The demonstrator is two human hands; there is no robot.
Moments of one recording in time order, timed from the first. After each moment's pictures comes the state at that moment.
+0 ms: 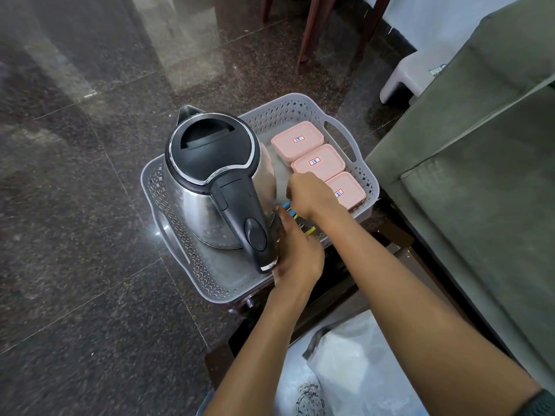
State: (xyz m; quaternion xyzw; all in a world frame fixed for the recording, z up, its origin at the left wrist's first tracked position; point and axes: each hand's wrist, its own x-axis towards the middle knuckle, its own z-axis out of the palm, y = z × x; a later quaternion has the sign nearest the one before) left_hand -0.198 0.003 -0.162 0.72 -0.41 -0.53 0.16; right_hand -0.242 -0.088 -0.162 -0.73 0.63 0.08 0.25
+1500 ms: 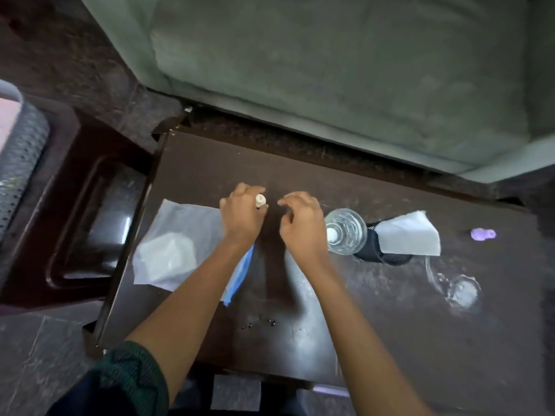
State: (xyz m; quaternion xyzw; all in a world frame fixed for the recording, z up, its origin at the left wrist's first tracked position) left_hand -0.438 0.228 -0.254 0.46 -0.83 -0.32 -0.02; right_hand -0.492 0.324 -0.200 -0.32 0.89 -0.29 0.16
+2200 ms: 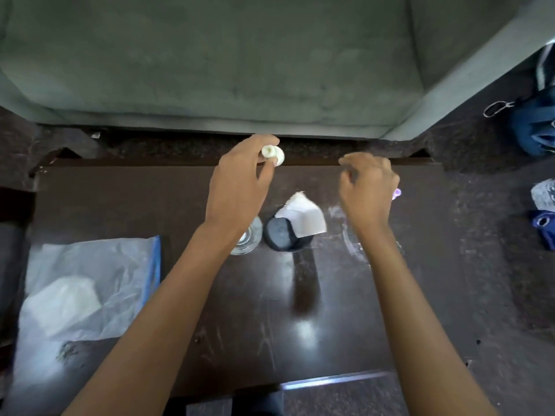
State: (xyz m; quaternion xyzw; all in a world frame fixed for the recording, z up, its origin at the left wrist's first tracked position) left_hand -0.574 0.342 -0.136 0.24 -0.85 -0.46 0.12; right_hand -0.666 0.496 -0.150 -0.14 0.95 -0.27 -0.02
